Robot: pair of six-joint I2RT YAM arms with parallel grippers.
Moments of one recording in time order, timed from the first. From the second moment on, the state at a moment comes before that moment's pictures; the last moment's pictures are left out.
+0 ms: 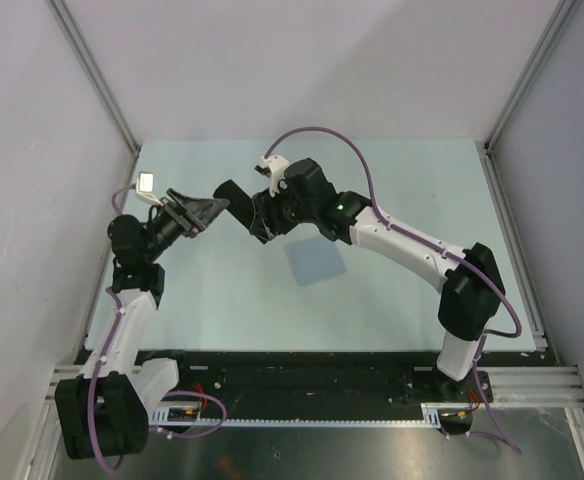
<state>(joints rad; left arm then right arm) 0.09 0.97 0.58 0.47 0.76 -0.97 0.84 1.79 1.61 -0.33 -0.22 0.21</state>
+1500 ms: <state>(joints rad) 0.07 0.94 0.55 0.57 0.71 -1.06 0.83 1.71 1.61 -0.34 -0.43 0.26</state>
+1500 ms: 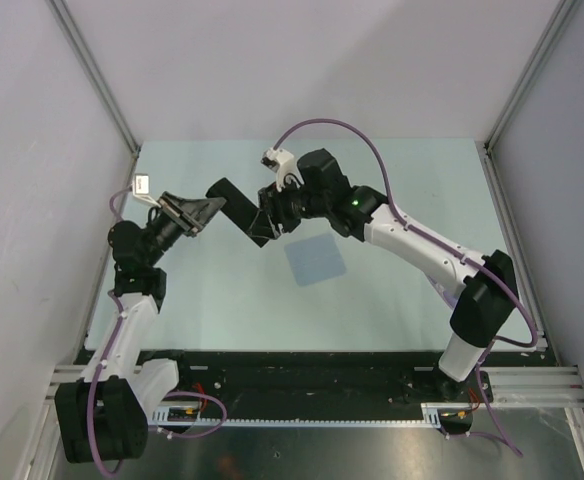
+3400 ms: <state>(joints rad) 0.08 1.70 0.76 0.61 0.85 -0.77 0.61 2.01 1.42 0.31 -0.78 0.85</state>
